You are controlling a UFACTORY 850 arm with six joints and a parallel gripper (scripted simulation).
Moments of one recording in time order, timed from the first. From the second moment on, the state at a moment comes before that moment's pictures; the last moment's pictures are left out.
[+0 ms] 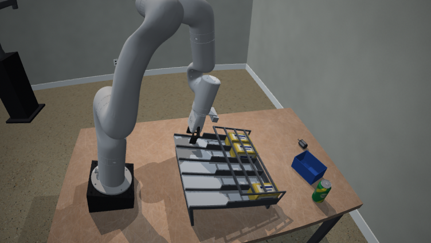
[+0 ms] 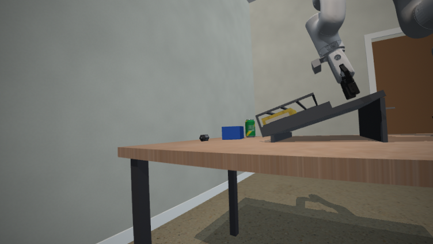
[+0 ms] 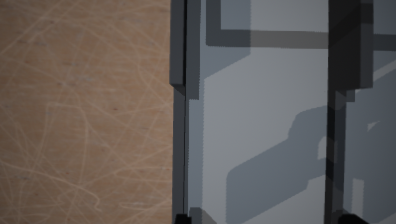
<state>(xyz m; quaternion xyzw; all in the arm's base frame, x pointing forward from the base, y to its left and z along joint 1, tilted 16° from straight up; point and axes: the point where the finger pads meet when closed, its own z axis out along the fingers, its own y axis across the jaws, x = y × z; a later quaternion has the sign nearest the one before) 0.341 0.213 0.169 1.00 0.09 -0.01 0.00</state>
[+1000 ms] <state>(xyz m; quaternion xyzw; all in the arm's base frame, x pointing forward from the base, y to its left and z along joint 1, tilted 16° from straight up) 0.341 0.213 0.169 1.00 0.09 -0.01 0.00</state>
